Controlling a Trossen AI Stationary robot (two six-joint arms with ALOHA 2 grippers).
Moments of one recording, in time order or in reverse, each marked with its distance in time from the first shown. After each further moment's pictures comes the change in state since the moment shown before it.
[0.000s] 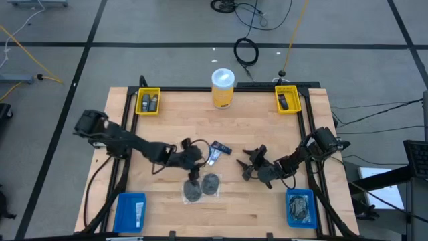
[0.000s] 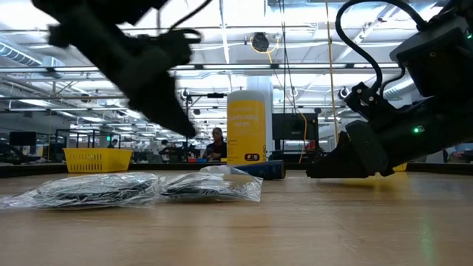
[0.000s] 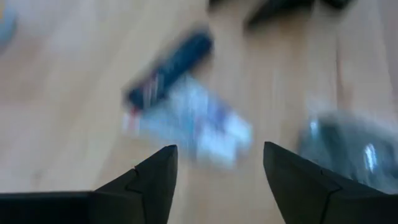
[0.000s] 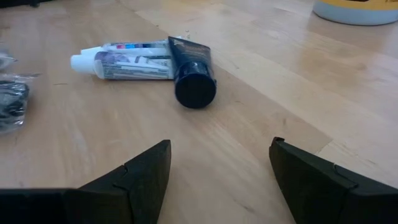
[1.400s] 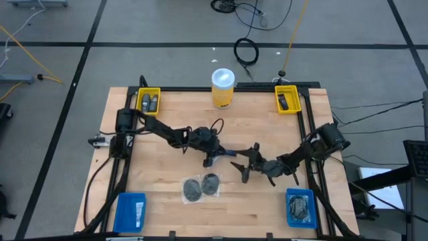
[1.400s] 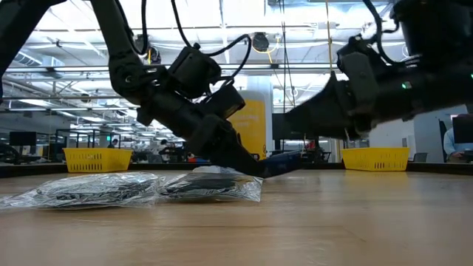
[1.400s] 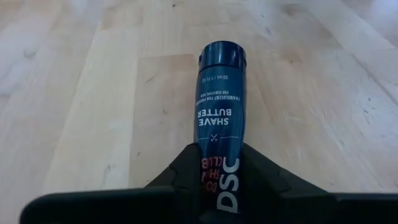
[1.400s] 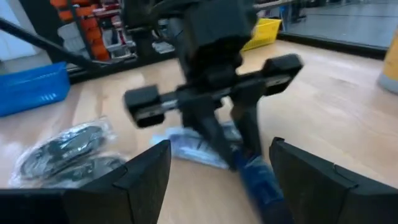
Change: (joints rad) left arm 0.335 0.413 0.092 0.539 0.597 0.461; right arm -0.026 -0.089 0.004 0.296 -0.156 -0.254
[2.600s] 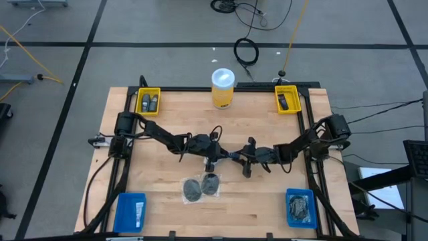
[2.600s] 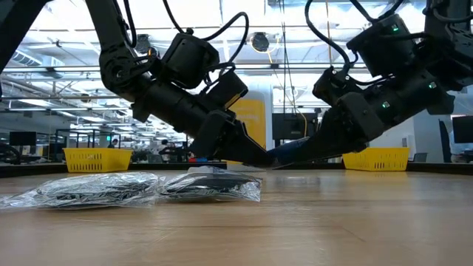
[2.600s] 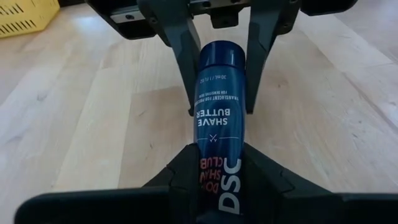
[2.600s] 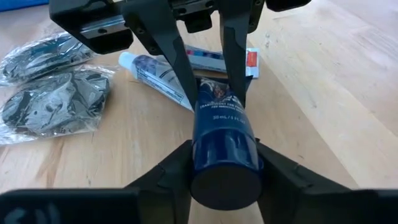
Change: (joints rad) left arm -0.082 0.001 0.000 0.099 -0.149 0.043; right arm -0.220 -0.113 0.001 -0.363 -0.439 -0.066
